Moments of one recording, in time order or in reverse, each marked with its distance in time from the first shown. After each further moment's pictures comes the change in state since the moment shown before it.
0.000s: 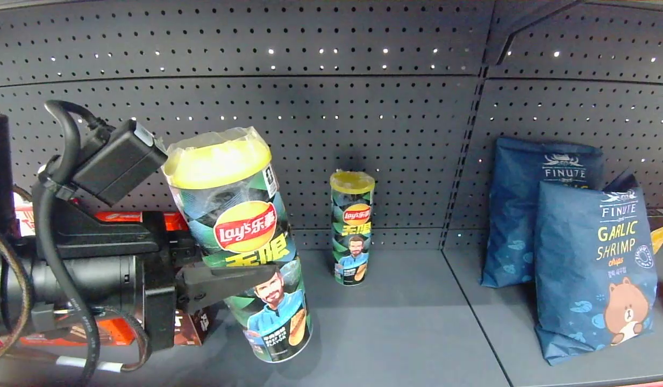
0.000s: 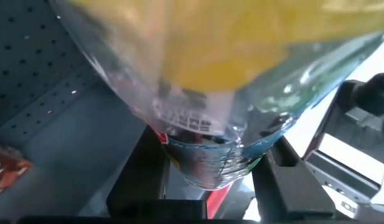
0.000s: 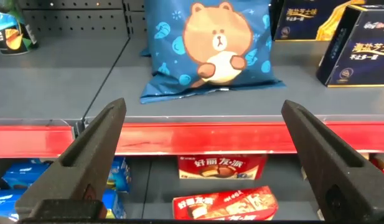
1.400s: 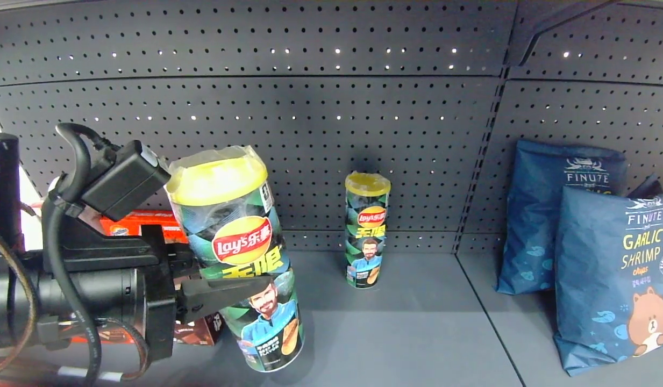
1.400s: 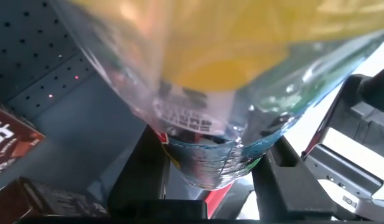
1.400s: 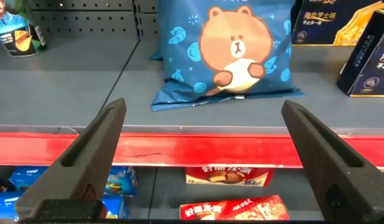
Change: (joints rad) left arm 0.017 -0.007 0.042 -0.001 0.002 -0.002; right arm 0.000 0.000 0.000 0.000 -0.002 0.000
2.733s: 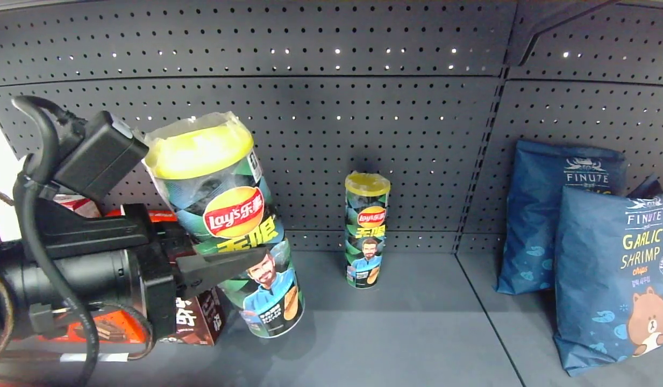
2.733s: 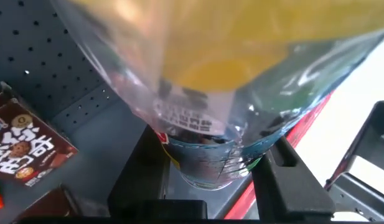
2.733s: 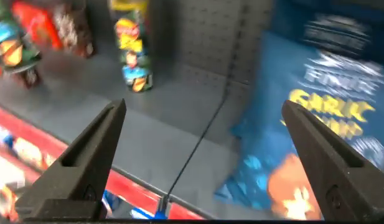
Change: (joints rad) left arm -0.034 -0.017 0.014 -0.111 0.127 -0.008; right arm 0.288 0.631 -0.576 0.015 0.145 -0.067
